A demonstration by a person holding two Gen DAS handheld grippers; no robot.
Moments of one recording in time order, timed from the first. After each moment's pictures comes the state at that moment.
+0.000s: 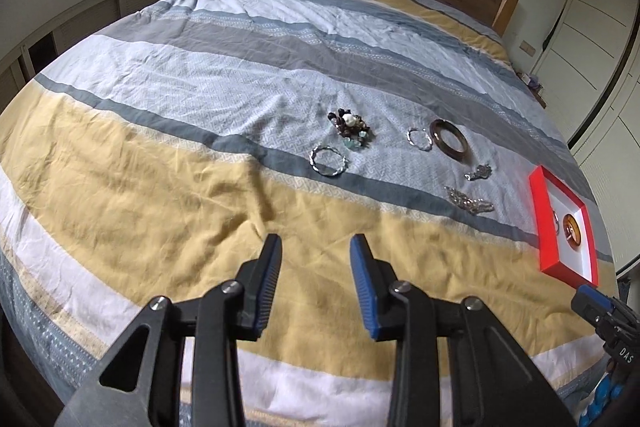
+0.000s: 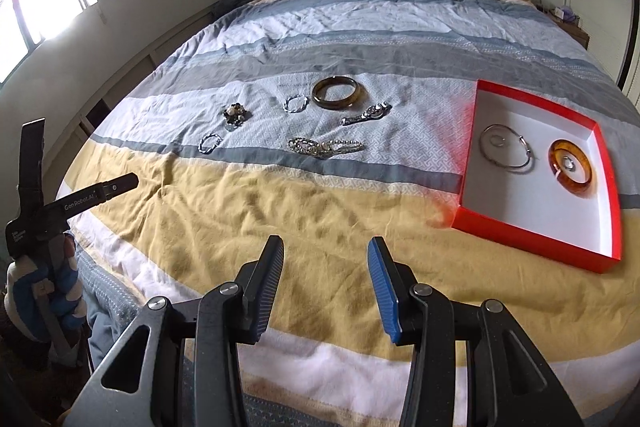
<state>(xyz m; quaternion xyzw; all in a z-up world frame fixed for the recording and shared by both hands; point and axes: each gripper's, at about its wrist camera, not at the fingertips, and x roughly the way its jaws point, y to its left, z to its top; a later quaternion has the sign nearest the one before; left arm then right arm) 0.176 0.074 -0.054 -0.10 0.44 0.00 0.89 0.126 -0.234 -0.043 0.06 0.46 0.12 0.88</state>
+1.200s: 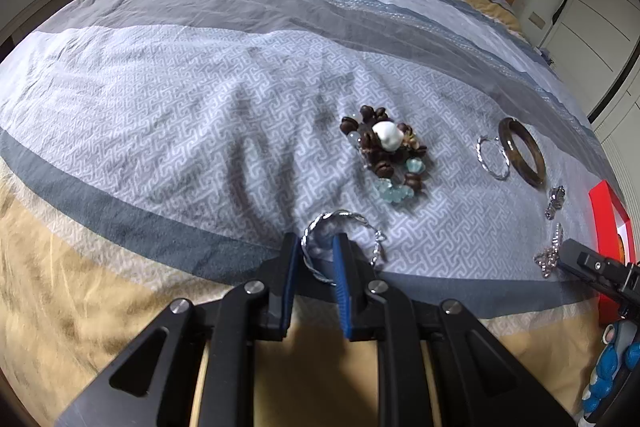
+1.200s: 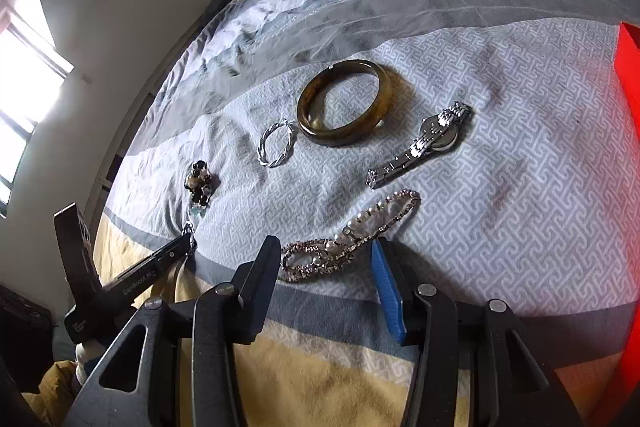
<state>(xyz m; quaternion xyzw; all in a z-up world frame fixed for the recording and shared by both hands) 0.320 0.073 -0.144 -0.08 0.49 -0.03 0.87 0.310 -0.216 -0.134 0.22 0.50 0.16 0.82</state>
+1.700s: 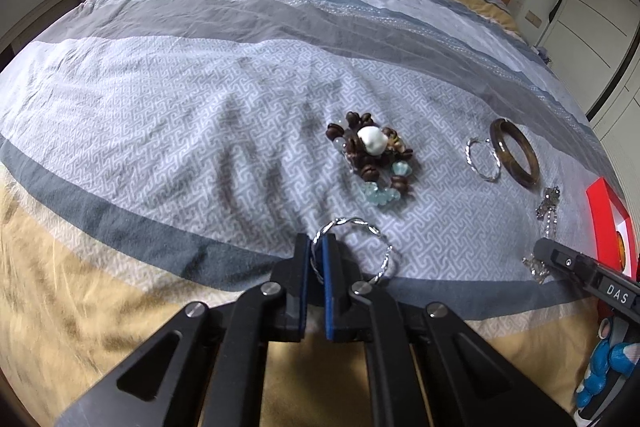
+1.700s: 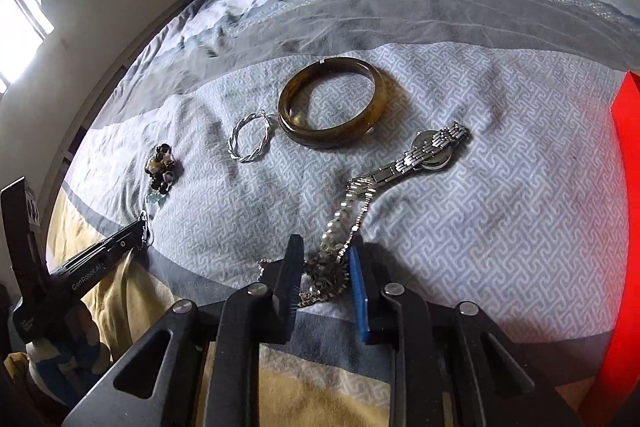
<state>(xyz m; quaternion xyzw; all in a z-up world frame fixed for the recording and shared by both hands) 0.317 0.064 -0.136 -0.08 0.48 -0.03 0.88 0.314 -0.200 -0.135 0.13 0.51 0.13 0.84</state>
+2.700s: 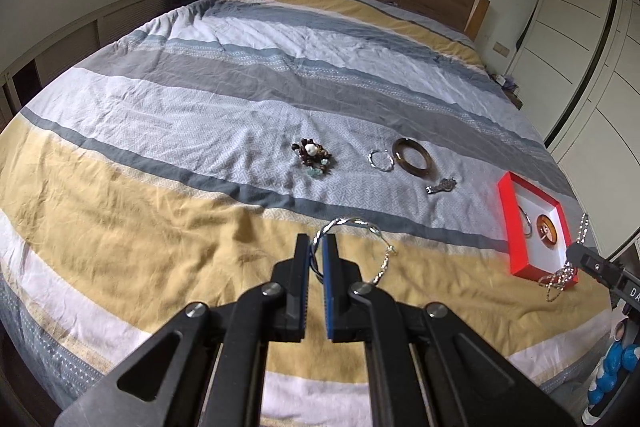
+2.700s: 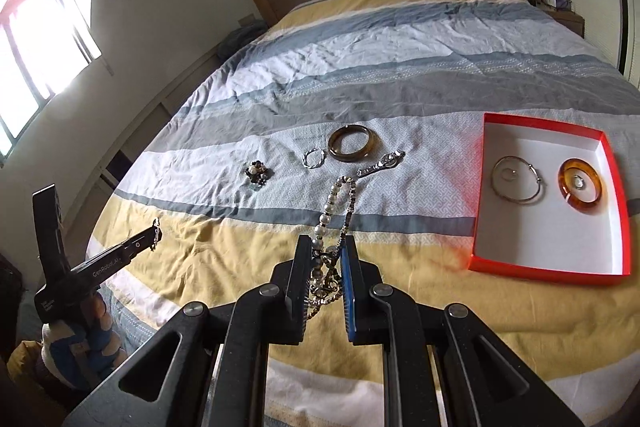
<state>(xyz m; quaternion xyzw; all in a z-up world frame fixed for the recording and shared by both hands) 0.159 0.056 -0.010 -0.09 0.41 -0.04 0.91 0.133 -0.248 0.008 0.14 0.41 0.13 0.89</state>
